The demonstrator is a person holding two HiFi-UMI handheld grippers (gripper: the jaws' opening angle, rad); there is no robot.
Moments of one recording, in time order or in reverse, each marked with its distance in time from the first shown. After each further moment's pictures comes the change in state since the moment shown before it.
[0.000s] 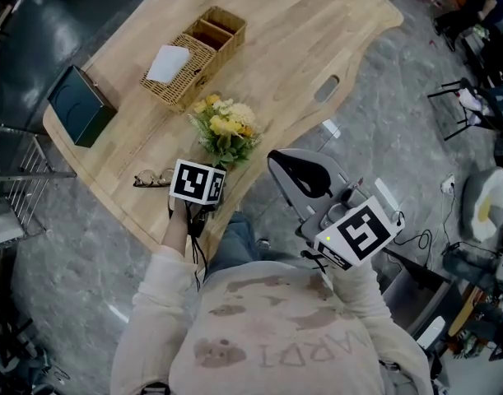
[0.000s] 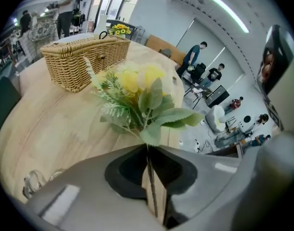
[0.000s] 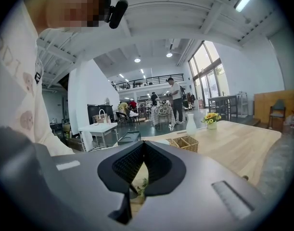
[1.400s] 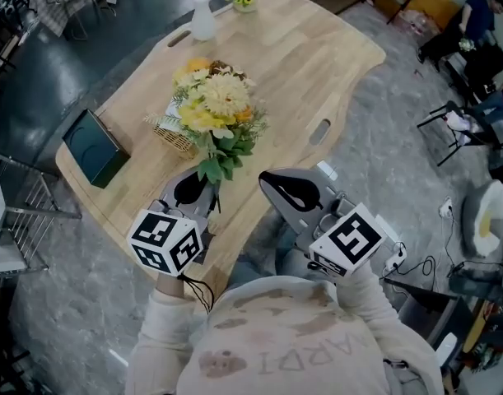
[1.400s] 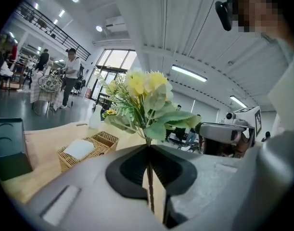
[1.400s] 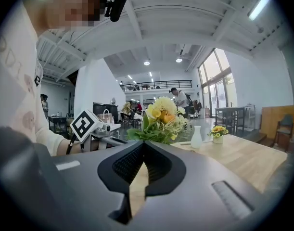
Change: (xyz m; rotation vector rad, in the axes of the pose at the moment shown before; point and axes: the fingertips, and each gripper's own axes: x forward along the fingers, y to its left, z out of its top) left arm -0.205 -0.044 0.136 0.143 -0.865 -0.102; right arm 0.022 0.006 0.045 -0.116 -0.043 0.044
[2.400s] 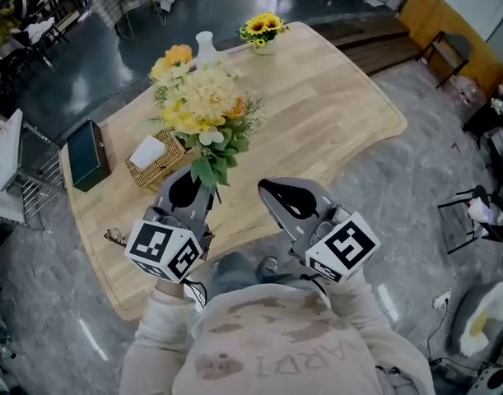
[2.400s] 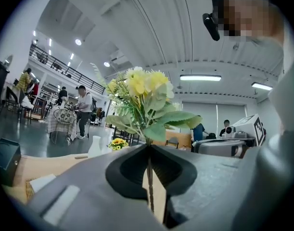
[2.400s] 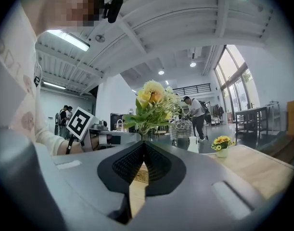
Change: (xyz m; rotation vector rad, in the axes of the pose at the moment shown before) left arm 0.180 -0.067 0.106 0.125 -0.287 0.325; right arm -0.058 -0.225 0.013 -0.029 -0.123 0.284
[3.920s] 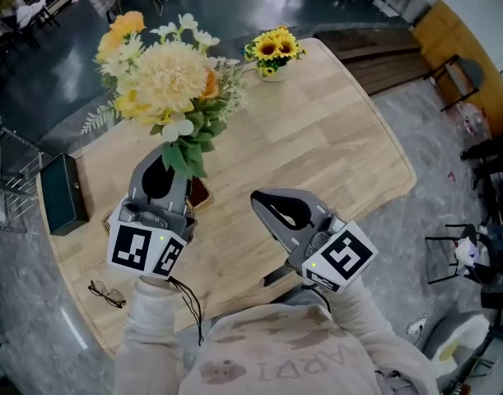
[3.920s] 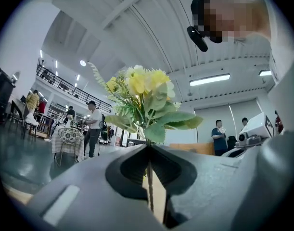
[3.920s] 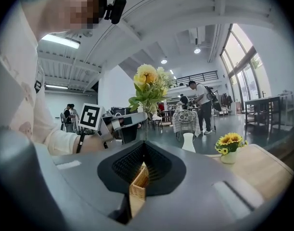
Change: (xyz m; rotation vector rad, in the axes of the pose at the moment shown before) left arm 0.155 0.169 0.055 0.088 -0.211 0.132; right arm 0.143 -0.155 -0.015 0.022 0.112 0.106
